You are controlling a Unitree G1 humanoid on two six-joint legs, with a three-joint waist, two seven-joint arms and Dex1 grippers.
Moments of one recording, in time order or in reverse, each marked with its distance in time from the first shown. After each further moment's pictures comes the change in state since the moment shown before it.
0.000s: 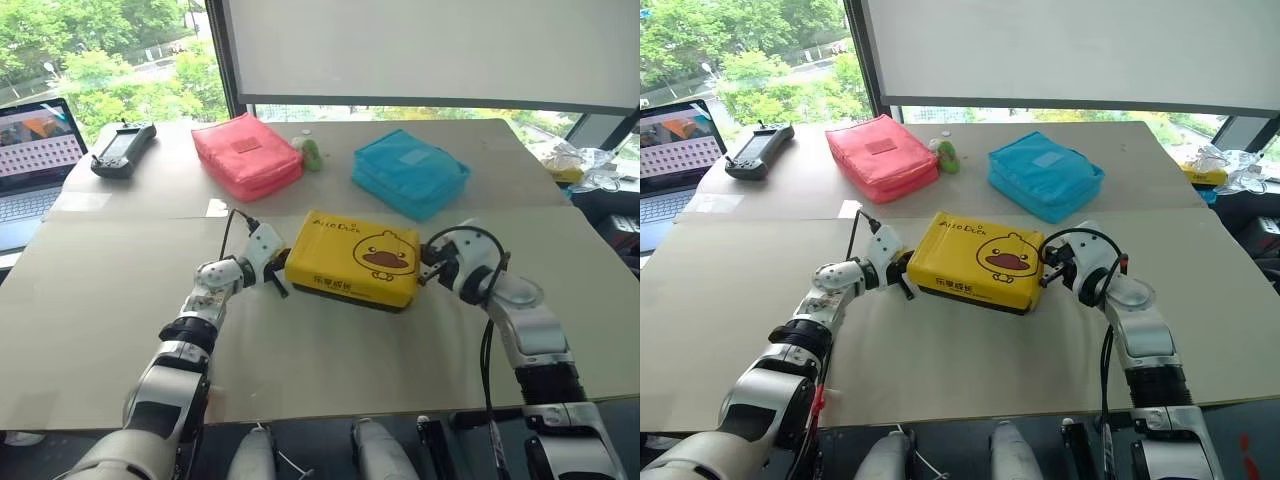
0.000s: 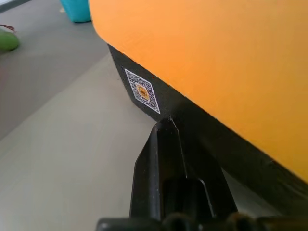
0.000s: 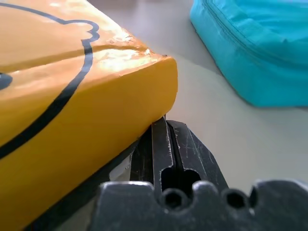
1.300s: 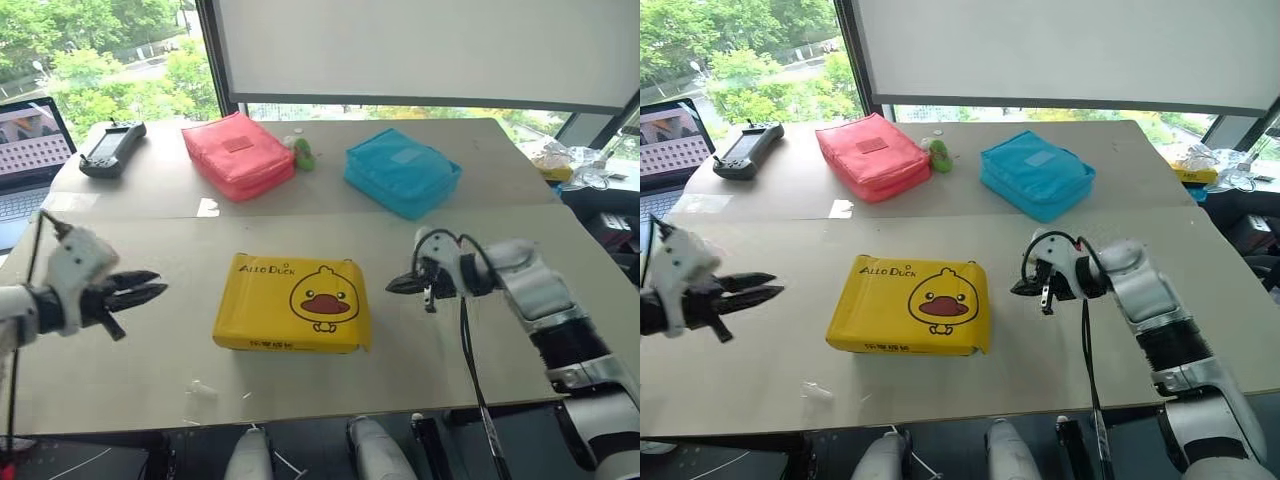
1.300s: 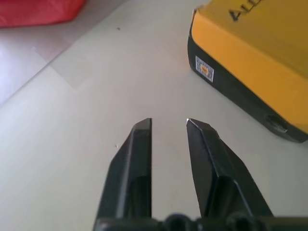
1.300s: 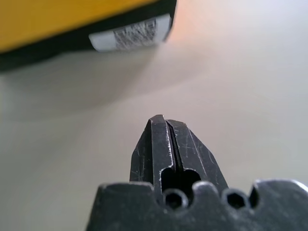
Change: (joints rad) left arm 0.648 0.712 0.635 -1.067 -0.409 0.868 -0.154; right arm -0.127 -0.295 0.256 -0.081 0.010 0.176 0.725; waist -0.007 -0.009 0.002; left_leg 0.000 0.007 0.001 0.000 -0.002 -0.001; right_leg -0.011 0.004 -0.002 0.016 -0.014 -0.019
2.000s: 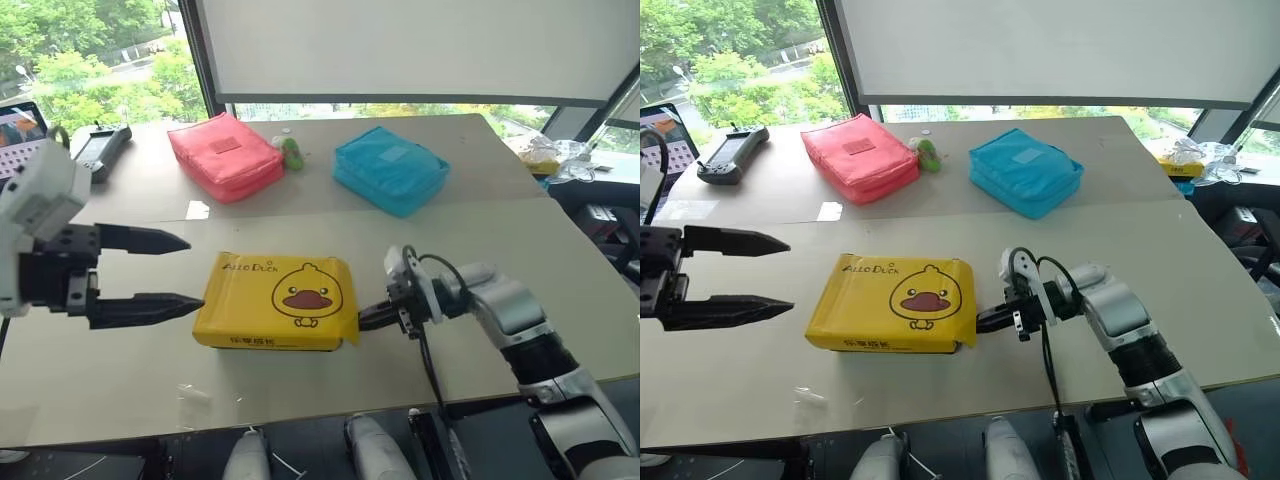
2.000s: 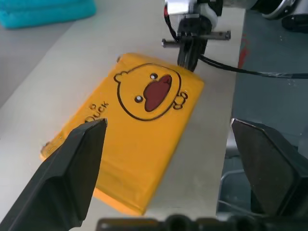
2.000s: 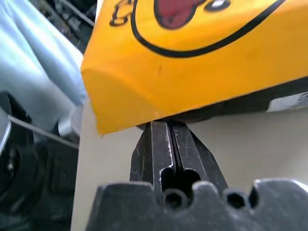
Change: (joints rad) left arm -0.076 0.293 0.188 -0.204 -0.489 0.437 -0.141; right arm 0.007 0.145 -0.036 -0.075 0.290 0.245 0.101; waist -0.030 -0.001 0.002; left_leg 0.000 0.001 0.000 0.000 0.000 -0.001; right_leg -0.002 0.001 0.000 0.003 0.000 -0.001
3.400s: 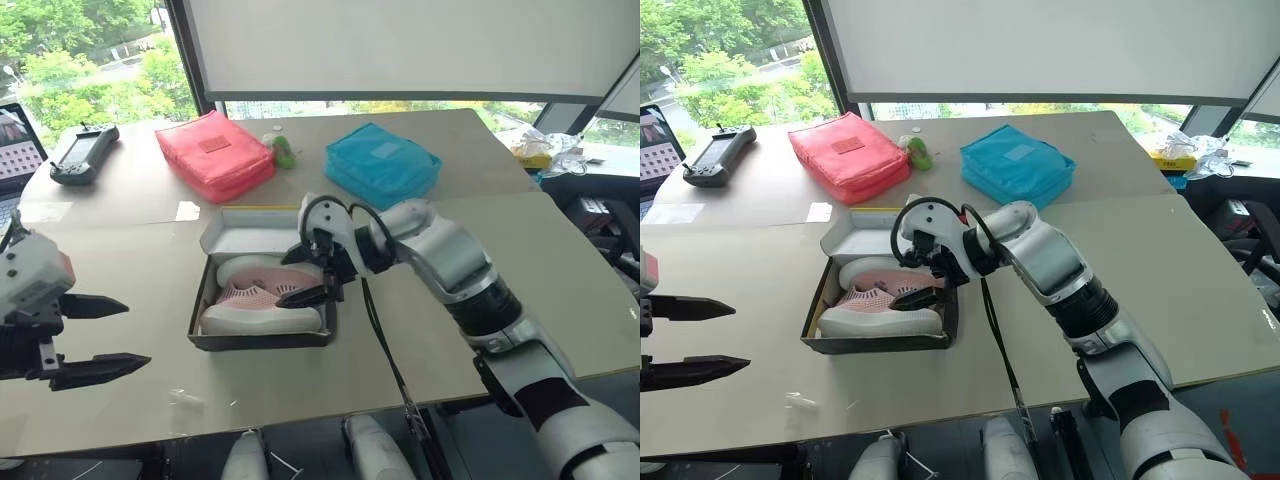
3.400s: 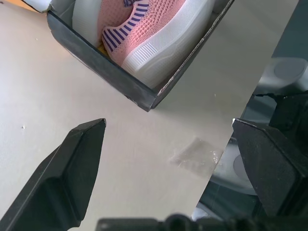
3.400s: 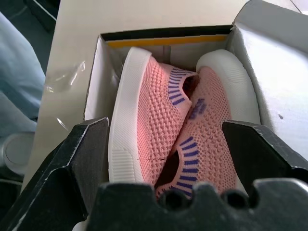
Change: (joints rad) left arm 0.440 -0.082 0.260 -0.129 0.336 -0.002 -0.156; right arm -0.331 0.221 0.214 -0.156 -0.154 0.232 -0.334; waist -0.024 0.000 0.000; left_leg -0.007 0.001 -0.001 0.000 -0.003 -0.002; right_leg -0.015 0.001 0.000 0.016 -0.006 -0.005
